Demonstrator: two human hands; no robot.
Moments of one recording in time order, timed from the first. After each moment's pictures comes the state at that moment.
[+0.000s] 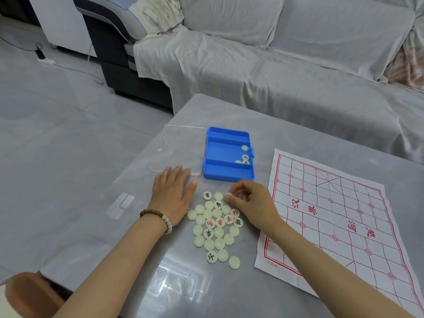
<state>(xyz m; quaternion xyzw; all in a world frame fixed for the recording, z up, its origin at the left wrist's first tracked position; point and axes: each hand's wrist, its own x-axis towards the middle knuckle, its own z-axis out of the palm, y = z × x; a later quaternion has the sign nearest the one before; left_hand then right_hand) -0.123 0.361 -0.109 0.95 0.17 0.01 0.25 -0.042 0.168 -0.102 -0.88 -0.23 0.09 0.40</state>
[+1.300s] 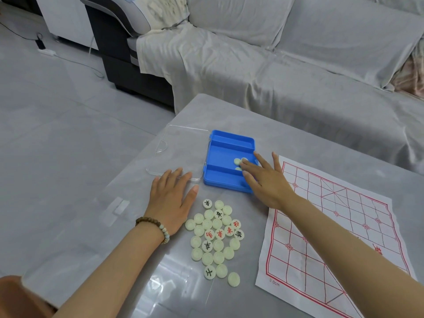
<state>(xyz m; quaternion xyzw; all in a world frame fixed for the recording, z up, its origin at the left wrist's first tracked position) -0.117 0.364 -0.118 0.96 0.16 0.01 0.22 0.040 0.163 -0.095 -0.92 -0.38 0.03 0.06</state>
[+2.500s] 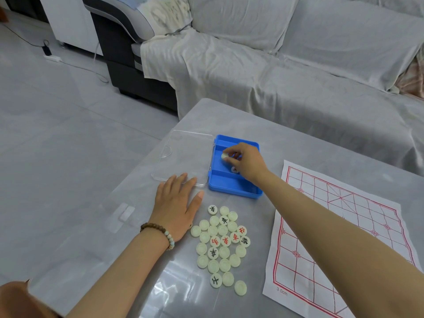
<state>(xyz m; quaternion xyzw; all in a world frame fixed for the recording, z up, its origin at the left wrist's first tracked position) -0.116 0.366 -0.120 0.96 0.16 0.02 0.23 0.072 0.243 -0.088 -0.90 -0.28 0.06 0.34</state>
